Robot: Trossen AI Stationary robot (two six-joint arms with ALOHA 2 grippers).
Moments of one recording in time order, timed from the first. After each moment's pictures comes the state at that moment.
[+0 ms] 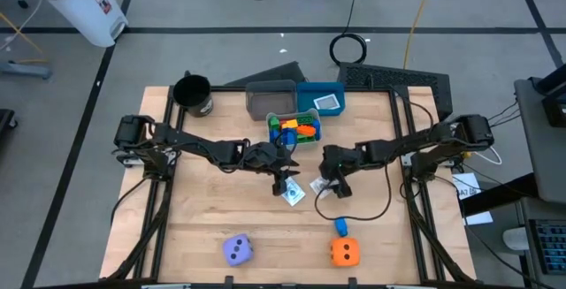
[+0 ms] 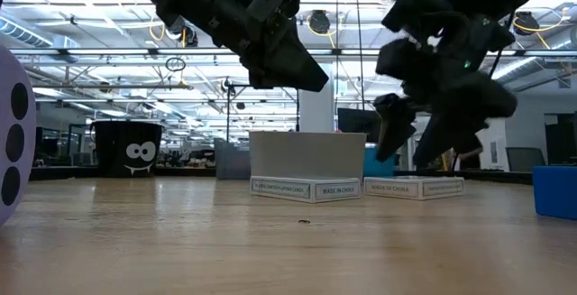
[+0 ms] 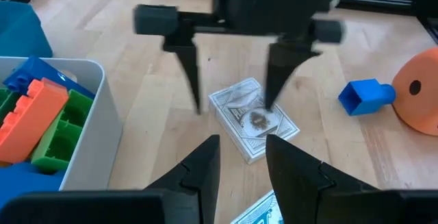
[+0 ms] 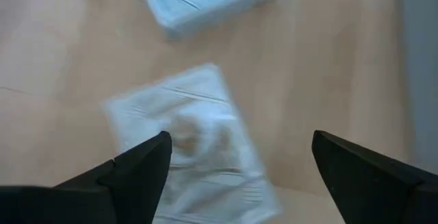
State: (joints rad) left arm -0.06 1.71 1.01 0.17 -0.07 -0.13; right arm 0.02 1.46 0.67 -0.13 -0.06 -0.22
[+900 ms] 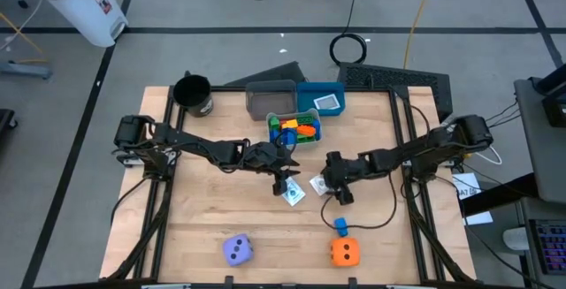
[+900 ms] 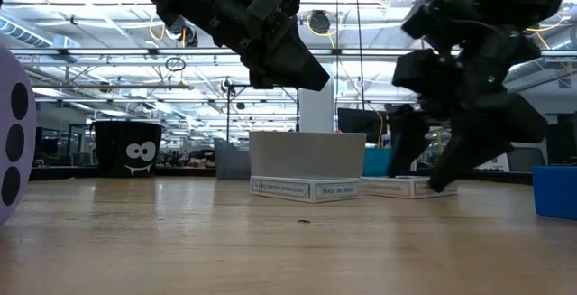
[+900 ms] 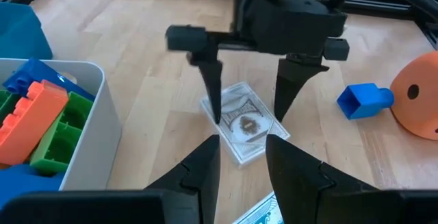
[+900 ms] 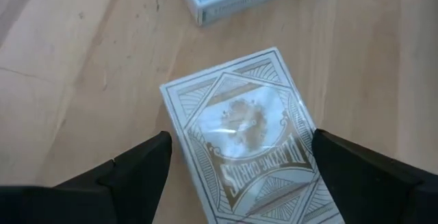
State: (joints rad) left arm -0.06 1.71 1.01 0.18 -0.07 -0.14; right arm 0.10 1.49 0.57 -0.05 0.00 -0.18
